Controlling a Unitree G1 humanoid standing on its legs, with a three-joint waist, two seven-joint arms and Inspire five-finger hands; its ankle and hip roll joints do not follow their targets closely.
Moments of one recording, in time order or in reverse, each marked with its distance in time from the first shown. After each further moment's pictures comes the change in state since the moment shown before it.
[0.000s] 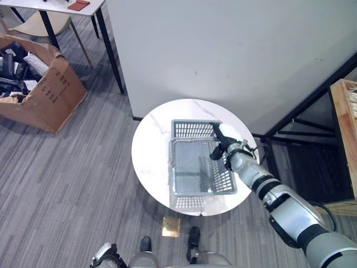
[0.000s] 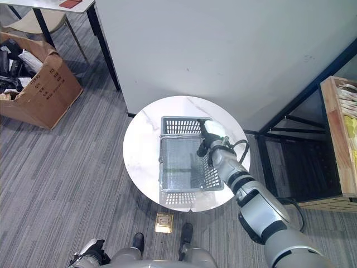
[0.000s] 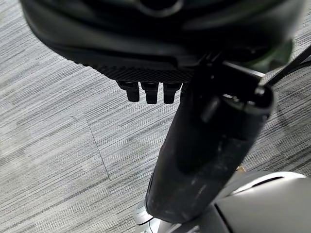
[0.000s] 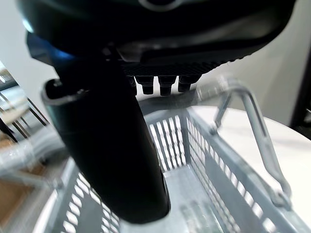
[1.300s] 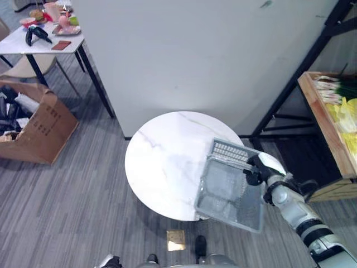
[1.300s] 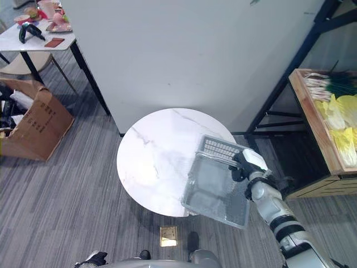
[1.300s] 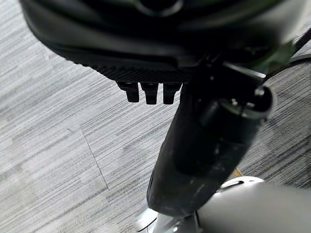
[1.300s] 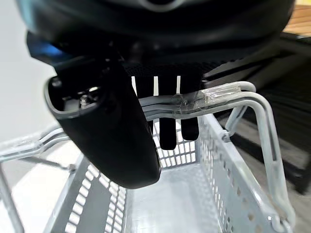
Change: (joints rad) left arm 0.056 -0.040 0.089 -0.009 0.046 0.041 -0.074; right arm 0.553 -0.321 -0.299 -0.428 -0.016 0.046 0.086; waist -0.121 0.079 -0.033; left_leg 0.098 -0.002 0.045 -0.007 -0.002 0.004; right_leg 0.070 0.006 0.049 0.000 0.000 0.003
